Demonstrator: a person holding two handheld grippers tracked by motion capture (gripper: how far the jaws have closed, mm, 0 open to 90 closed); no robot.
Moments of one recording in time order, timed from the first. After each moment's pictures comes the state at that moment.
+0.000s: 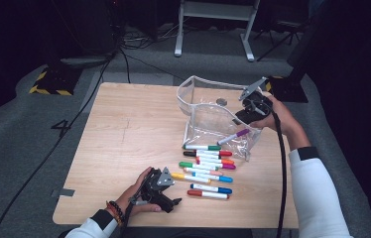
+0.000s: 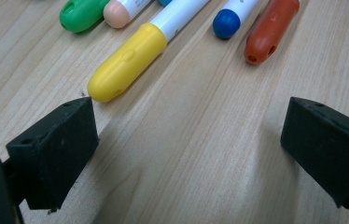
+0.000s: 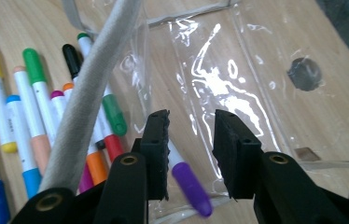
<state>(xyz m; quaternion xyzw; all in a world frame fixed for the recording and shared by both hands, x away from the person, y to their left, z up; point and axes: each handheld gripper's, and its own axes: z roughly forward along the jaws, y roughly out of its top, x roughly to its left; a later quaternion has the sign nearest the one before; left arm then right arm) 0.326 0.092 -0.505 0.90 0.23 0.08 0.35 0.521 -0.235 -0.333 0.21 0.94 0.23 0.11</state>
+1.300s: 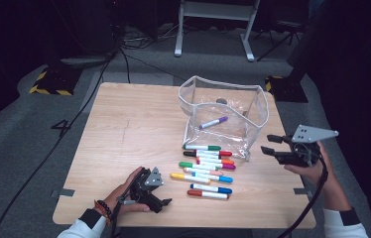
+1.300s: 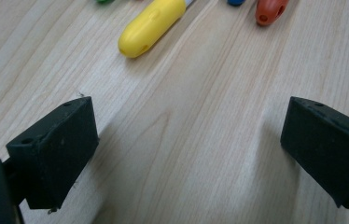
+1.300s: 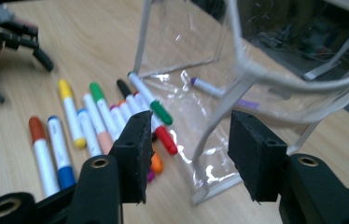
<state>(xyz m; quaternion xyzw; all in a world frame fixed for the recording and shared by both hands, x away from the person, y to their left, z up) 0.324 0.125 -0.505 0.91 0.23 0.08 0.35 0.374 -0.330 -0.345 0.23 0.85 0.44 0.20</state>
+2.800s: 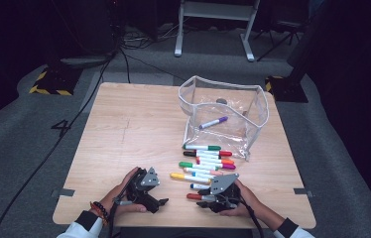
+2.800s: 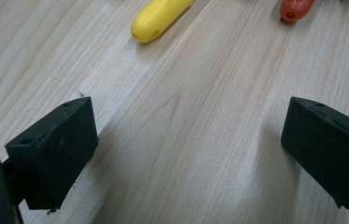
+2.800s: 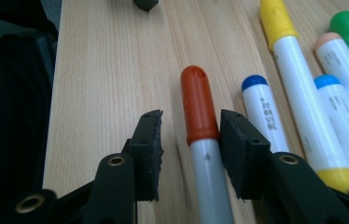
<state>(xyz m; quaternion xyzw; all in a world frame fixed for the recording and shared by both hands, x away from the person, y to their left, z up) 0.323 0.133 -0.505 0.90 0.23 0.08 0.35 0.325 -0.166 -0.494 0.07 0.92 0.38 0.03</state>
